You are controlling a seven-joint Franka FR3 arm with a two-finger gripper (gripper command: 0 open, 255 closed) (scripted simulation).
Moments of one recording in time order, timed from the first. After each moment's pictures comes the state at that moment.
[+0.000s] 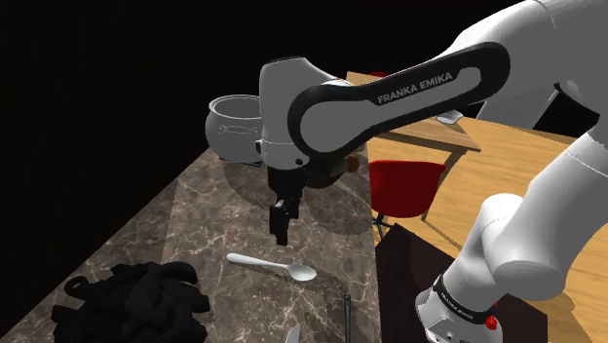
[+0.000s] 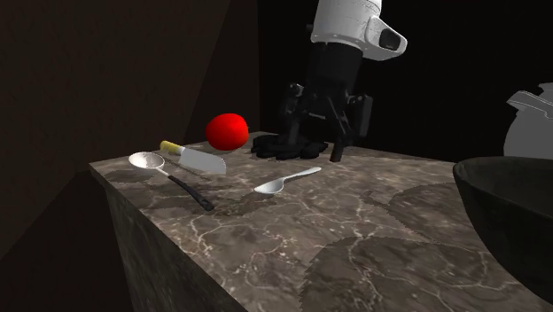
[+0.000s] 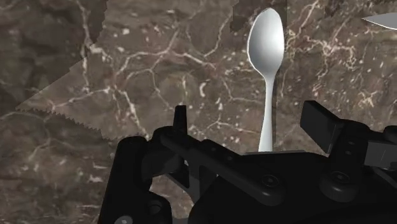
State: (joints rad) arm 0.25 -0.12 0.32 -2.21 0.20 1.93 -0.02
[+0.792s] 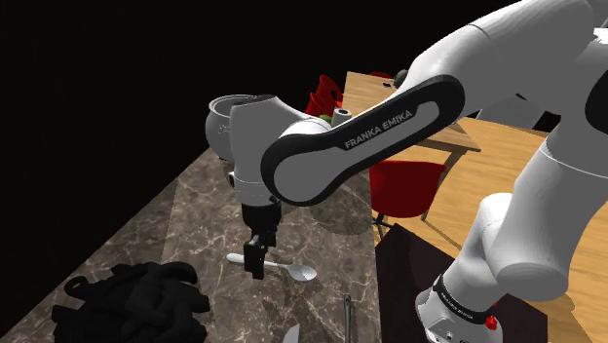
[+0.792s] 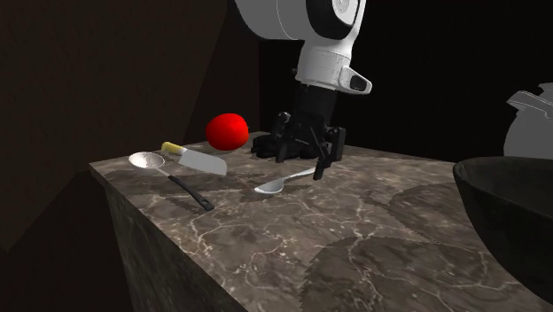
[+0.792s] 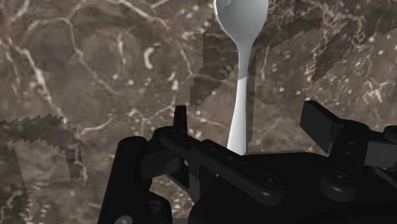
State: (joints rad) arm 0.30 0.05 0.38 -2.17 0.17 2.09 0.03
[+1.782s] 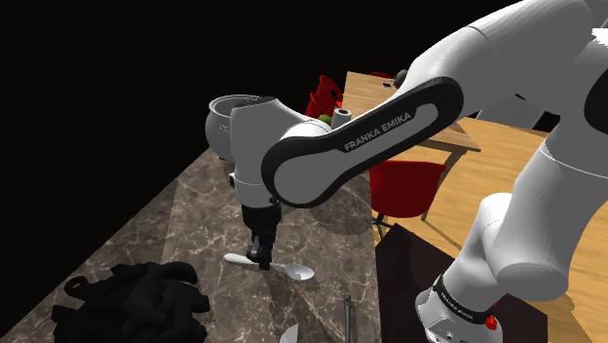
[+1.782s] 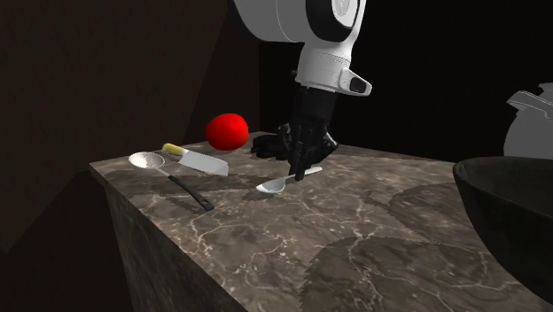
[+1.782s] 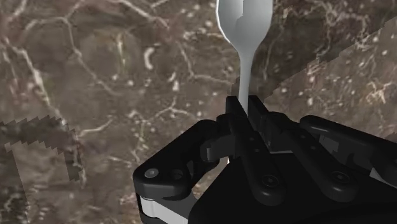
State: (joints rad) arm 0.30 0.05 0.38 -2.18 0.17 2.10 0.03
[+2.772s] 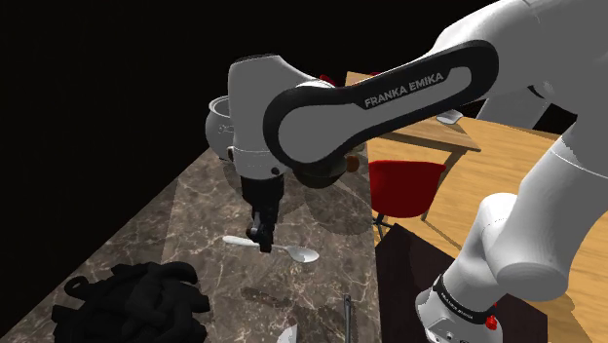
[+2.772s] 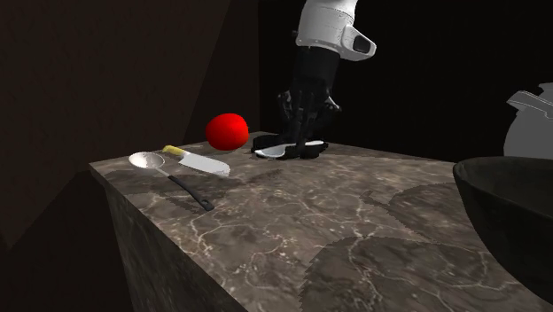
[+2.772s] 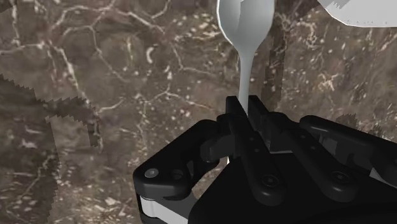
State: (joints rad) arm 0.29 -0.02 0.38 -2.09 0.19 1.94 0.03
